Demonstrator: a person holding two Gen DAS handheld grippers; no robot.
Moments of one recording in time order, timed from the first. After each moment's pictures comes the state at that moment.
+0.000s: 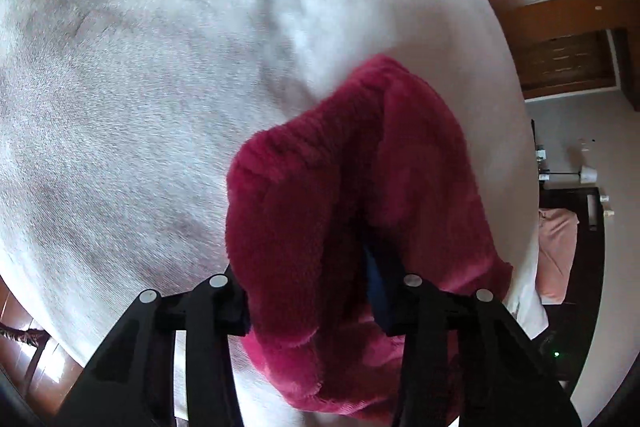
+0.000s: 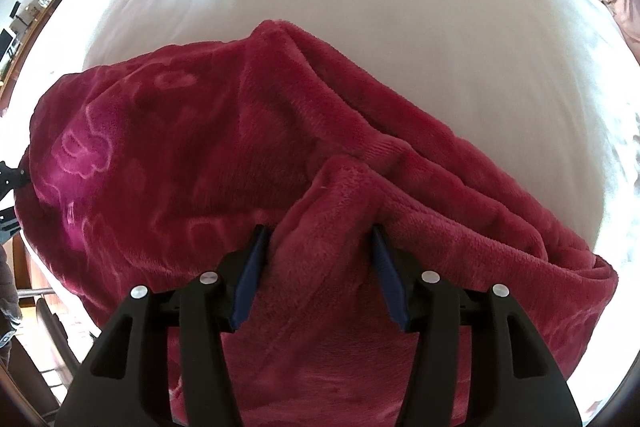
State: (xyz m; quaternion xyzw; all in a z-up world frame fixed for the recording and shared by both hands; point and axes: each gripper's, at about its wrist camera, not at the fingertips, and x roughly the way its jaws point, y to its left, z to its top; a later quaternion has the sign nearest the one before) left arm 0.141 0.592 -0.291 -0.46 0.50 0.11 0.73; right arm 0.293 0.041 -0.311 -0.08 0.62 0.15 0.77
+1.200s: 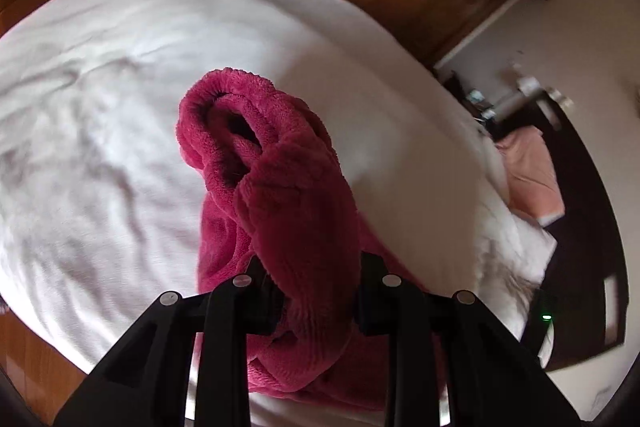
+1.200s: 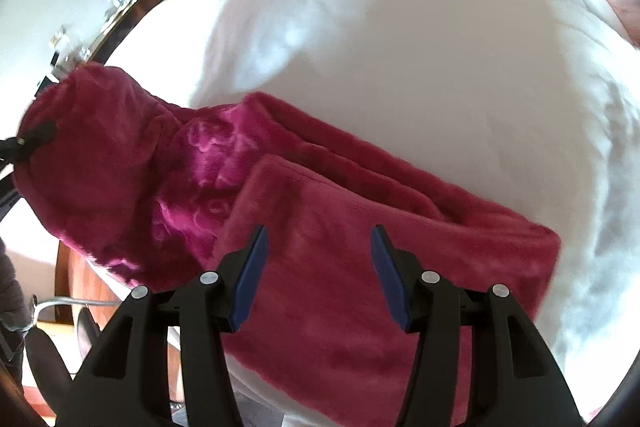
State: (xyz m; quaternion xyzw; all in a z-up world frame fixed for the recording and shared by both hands) left arm 0.182 0.385 -0.108 -0.29 0.42 0.00 0.86; right arm 0.255 -0.092 -0.224 0.02 0.56 0.20 0.80
